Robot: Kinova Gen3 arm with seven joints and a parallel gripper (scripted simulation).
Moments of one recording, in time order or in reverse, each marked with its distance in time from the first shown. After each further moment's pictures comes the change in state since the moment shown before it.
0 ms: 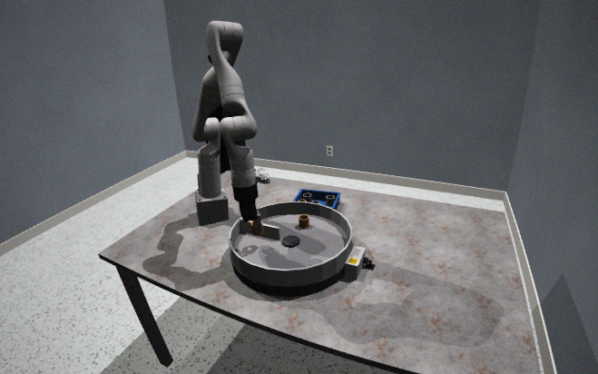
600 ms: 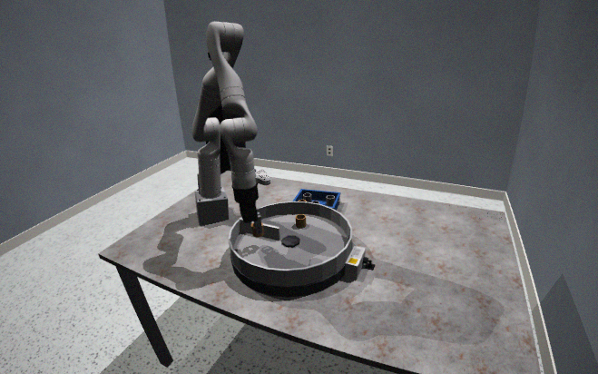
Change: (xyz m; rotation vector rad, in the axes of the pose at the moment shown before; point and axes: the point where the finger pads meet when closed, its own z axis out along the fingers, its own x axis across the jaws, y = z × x) arm 0.001 -0.001 0.005 0.001 0.005 -0.001
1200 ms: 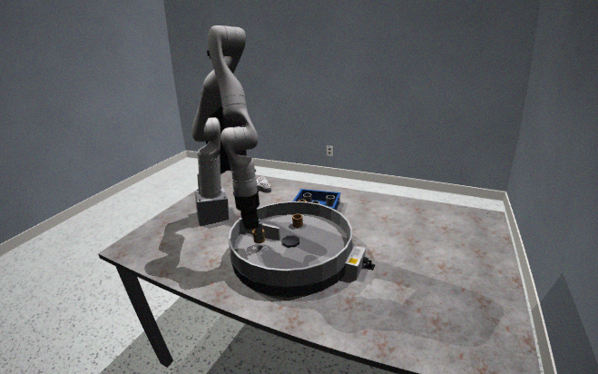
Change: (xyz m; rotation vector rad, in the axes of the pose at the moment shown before) arm 0.001 -0.001 0.025 0.001 0.005 -0.001
